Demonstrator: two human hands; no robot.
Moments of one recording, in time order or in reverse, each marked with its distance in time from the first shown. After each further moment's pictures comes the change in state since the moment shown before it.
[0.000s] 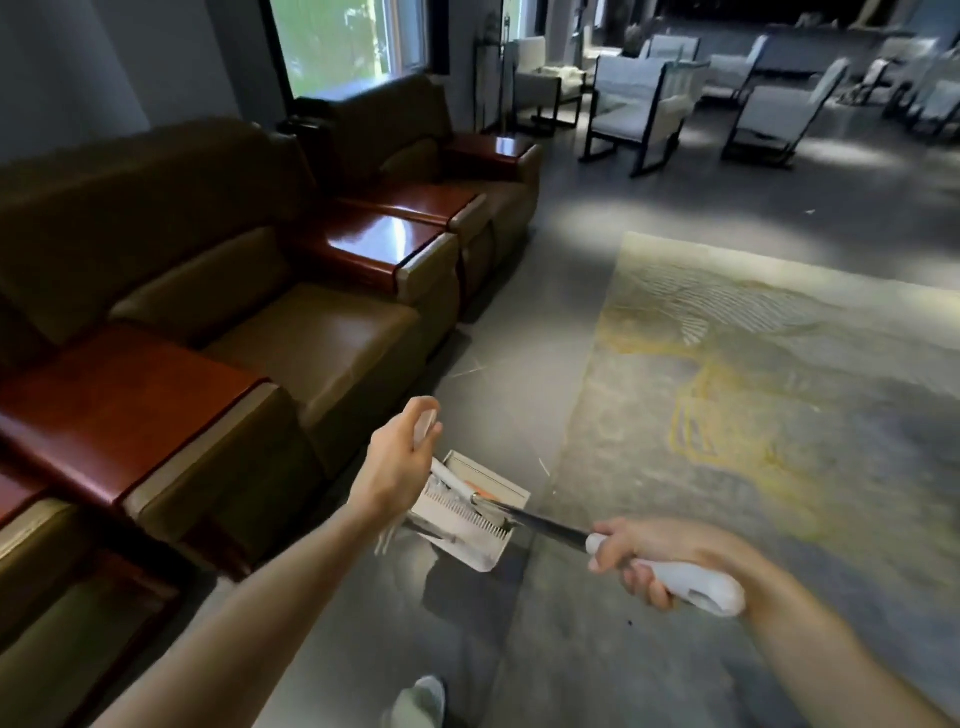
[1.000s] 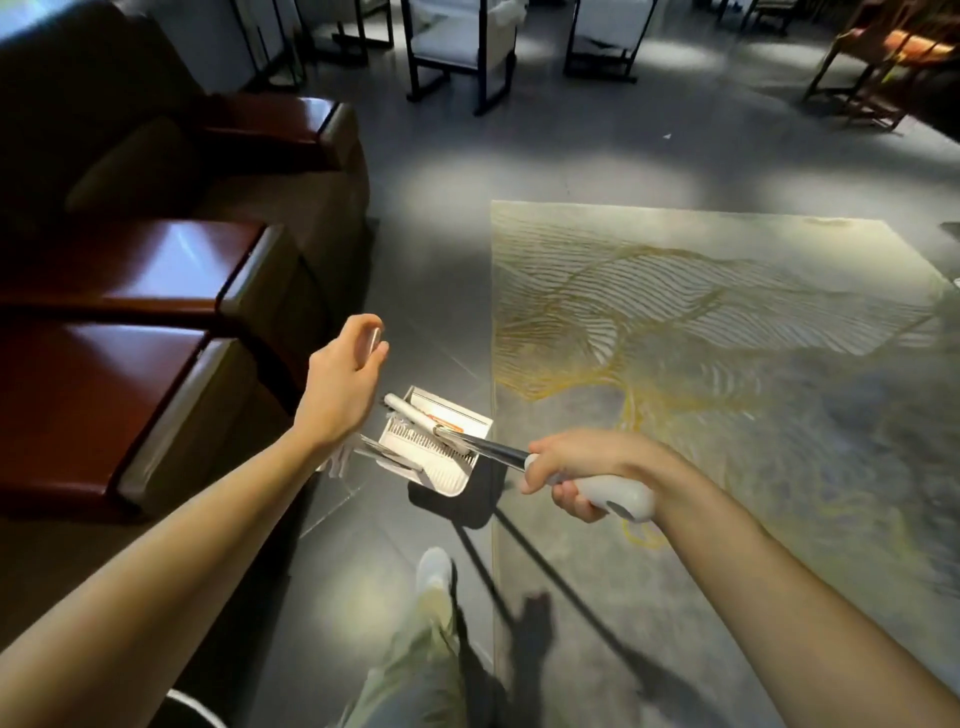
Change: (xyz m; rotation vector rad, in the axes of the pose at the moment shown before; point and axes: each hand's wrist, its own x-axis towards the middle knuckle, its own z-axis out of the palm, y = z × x) left_hand 0.776 0.103 0.232 -0.011 -0.131 0.222; right_hand 0.346 -0.469 -0.467 0.280 0.107 -0.007
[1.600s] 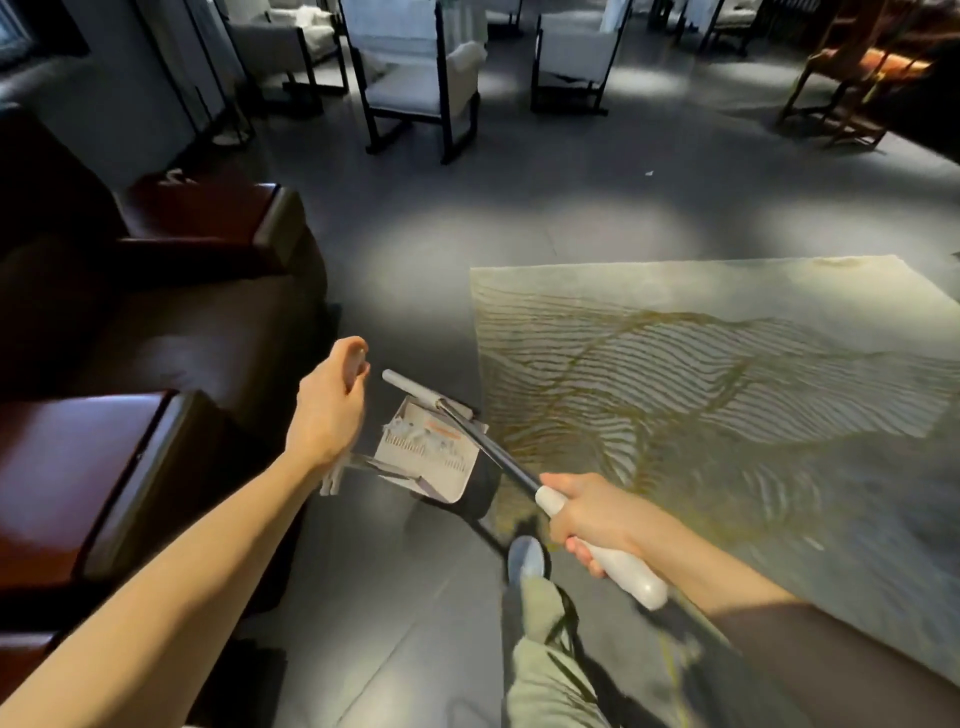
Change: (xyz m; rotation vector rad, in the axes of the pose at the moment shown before) left_hand 0.490 -0.040 0.129 0.040 -0.038 -0.003; right_hand 0.253 -0.296 -0.237 -0.036 0.199 -0.132
